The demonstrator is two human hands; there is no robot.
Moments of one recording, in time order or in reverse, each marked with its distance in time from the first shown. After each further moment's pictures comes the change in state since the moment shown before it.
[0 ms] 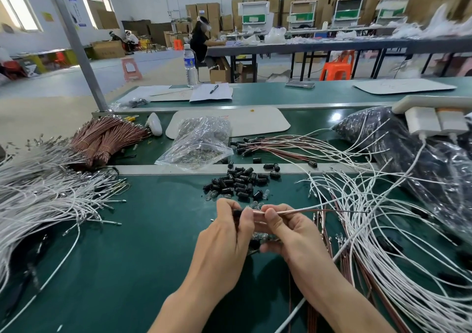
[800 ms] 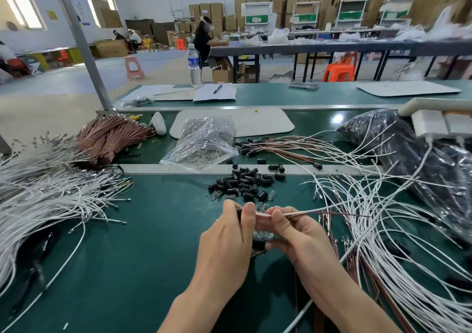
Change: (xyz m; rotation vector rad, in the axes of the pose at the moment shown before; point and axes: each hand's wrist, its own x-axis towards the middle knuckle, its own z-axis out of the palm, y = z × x) left_hand 0.002 0.003 0.001 0.053 0.077 -0.054; right_hand 0.002 0.002 0.000 0.019 0.016 -0.009
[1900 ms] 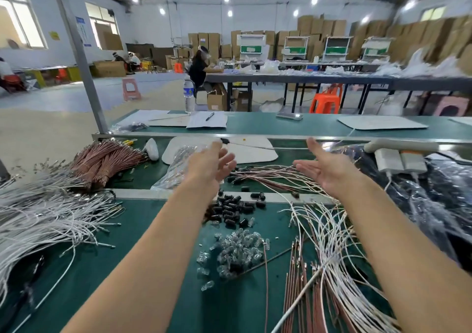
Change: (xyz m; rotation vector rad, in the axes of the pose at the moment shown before) left_hand 0.150 0.082 -0.049 -1.118 0.096 -0.614; right_hand 0.097 -0.170 -0.047 -0.124 0.286 0.022
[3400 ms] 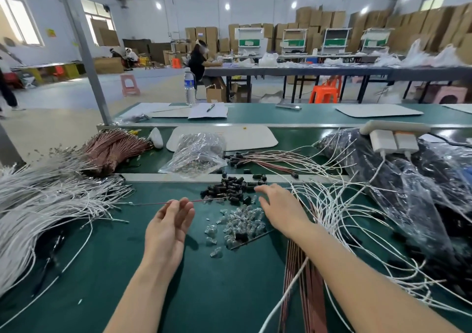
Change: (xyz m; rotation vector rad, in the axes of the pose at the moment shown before) left_hand -0.045 -0.093 -0.152 -0.365 0.125 0.074; right_hand -0.039 0.137 0.026 -1.383 -0.189 -0.420
